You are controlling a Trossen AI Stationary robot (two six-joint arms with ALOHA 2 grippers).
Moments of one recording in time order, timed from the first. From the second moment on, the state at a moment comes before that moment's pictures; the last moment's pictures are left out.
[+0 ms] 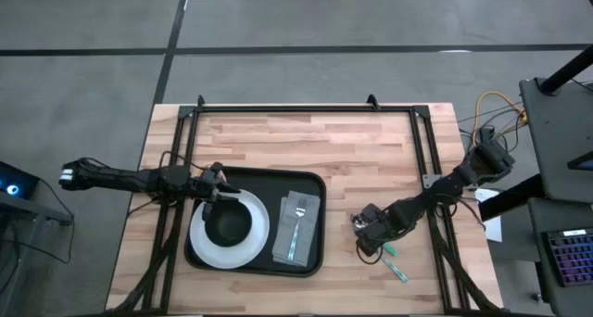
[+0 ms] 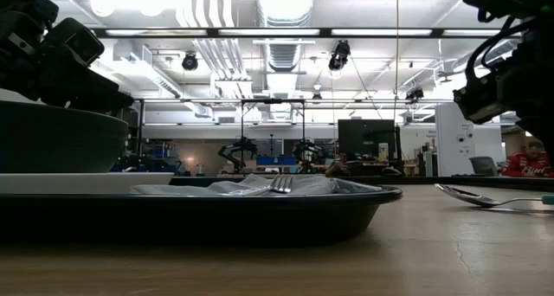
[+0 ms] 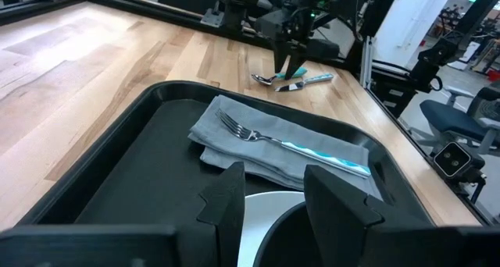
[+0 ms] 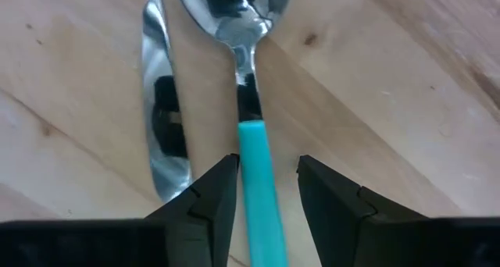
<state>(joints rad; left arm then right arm) -0.07 0.29 0.01 0.02 0.02 -0.28 0.51 1.58 0.79 -0.69 -0.03 1.43</state>
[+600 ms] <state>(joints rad) -0.07 0.29 0.01 0.02 0.02 -0.28 0.51 1.59 0.82 -0.67 -0.03 1.38</state>
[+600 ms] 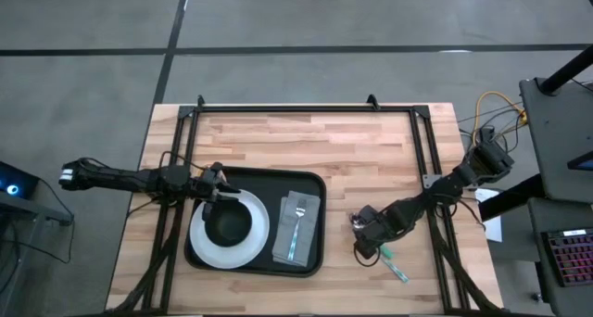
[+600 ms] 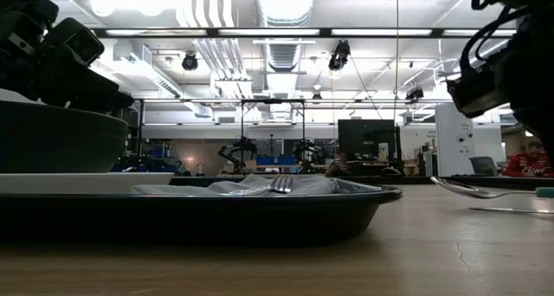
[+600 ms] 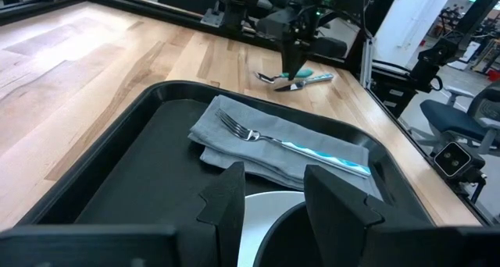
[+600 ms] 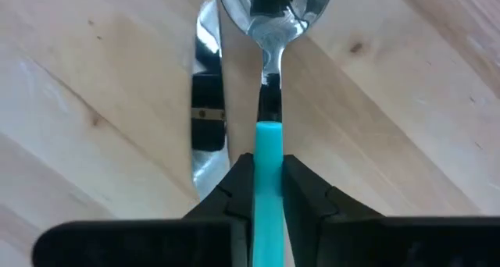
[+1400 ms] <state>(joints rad) -0.07 0.29 0.01 0.02 0.02 -0.28 0.45 1.69 1.17 -0.83 0.03 1.78</state>
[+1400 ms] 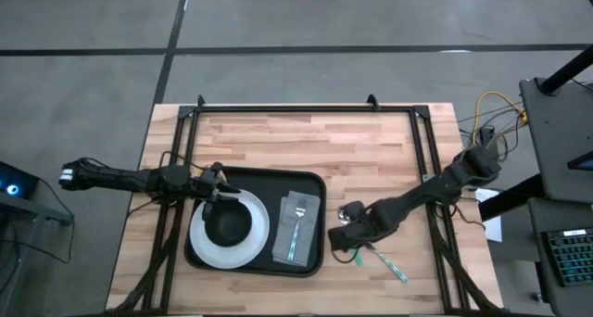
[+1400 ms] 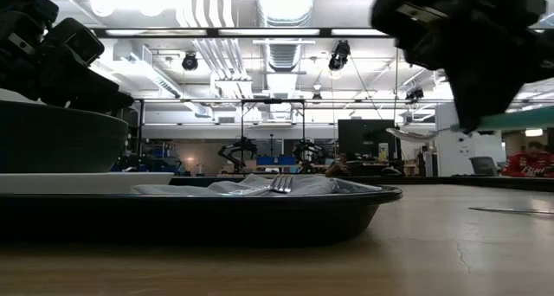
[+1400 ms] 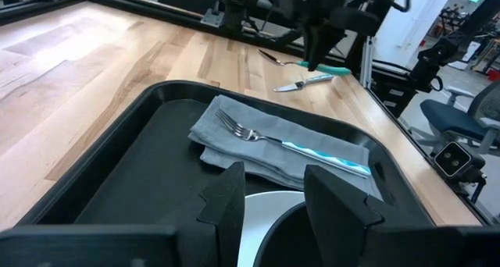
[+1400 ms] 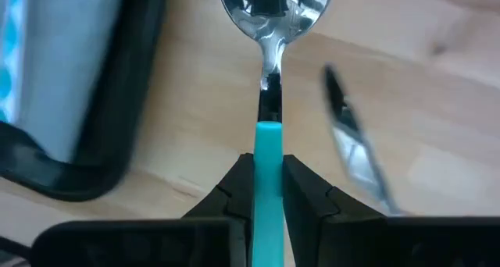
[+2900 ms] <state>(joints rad) -0.07 0.32 0.01 0.02 0.02 -0.28 0.29 2.32 1.98 -0.88 0.26 1.97</state>
